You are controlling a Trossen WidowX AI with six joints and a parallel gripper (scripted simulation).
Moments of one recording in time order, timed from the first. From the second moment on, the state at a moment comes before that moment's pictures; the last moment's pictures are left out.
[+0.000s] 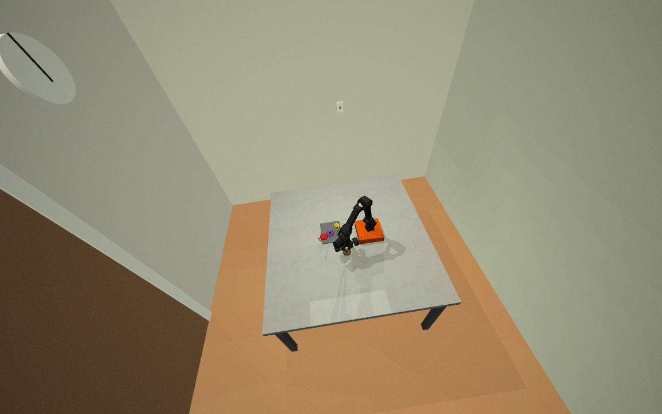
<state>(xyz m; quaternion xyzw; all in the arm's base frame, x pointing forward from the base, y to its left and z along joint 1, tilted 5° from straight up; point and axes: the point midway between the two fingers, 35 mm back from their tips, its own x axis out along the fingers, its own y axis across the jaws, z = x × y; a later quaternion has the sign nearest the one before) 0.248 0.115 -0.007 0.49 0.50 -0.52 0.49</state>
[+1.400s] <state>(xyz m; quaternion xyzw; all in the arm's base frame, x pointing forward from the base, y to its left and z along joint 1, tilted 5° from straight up) 0.262 0.120 0.062 0.49 0.49 -0.52 0.49</state>
